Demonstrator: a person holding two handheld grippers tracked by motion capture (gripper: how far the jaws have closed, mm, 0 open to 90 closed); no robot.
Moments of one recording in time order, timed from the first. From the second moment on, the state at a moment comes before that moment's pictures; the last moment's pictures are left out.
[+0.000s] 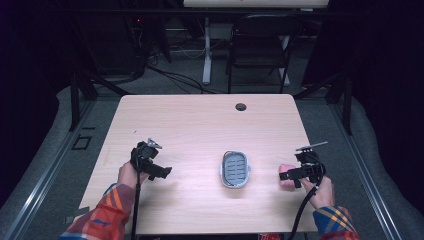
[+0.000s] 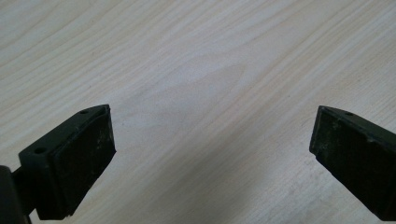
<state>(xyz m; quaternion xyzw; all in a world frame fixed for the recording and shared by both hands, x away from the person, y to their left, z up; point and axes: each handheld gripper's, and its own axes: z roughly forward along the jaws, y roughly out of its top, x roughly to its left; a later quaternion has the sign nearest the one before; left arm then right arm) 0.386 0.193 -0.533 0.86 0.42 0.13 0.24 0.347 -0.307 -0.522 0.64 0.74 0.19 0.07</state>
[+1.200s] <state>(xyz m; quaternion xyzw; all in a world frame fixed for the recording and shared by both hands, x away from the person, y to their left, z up) 0.386 0.193 -0.533 0.86 0.42 0.13 0.24 0.383 -0.300 -0.534 0.67 0.73 0.10 0.02</state>
